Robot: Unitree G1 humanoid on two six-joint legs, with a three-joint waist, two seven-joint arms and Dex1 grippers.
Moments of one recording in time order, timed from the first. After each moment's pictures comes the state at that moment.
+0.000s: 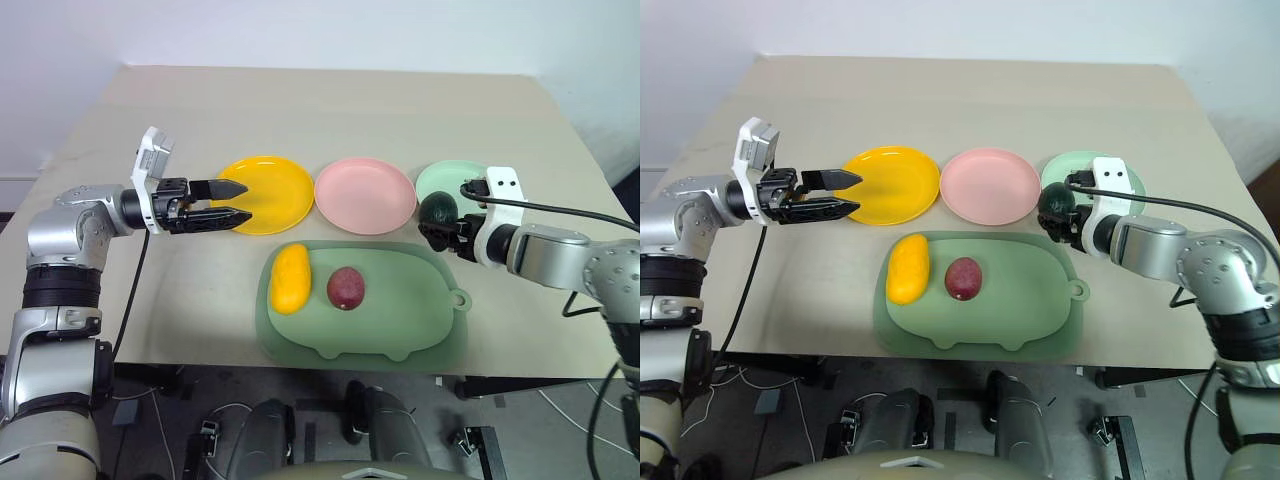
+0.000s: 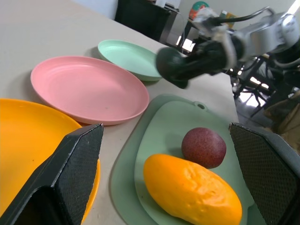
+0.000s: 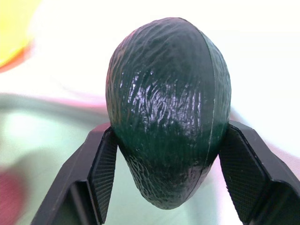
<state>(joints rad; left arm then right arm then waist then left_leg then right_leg) -0.79 0.74 0.06 0.45 -0.53 0.58 -1.50 -0.55 -0.90 0.07 -0.09 1.38 0.98 -0.32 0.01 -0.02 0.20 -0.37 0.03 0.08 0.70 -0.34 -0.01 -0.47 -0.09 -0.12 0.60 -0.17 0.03</state>
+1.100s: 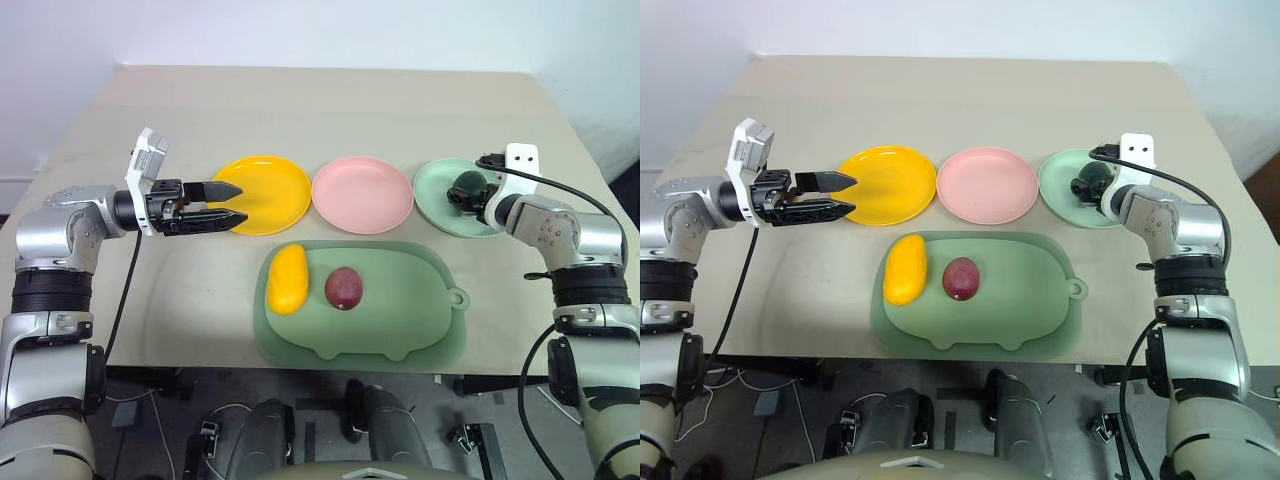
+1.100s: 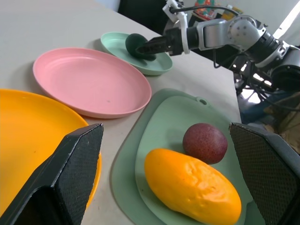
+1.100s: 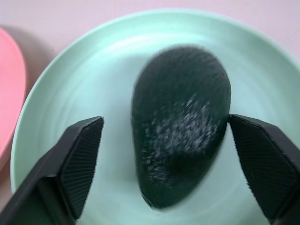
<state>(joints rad) -0.77 0.77 0.07 0.41 -0.54 0.63 -1.48 -0.81 -0.63 -0.07 0.45 0.55 0.84 0.11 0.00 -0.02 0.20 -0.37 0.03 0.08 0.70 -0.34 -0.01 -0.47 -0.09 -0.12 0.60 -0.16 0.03</state>
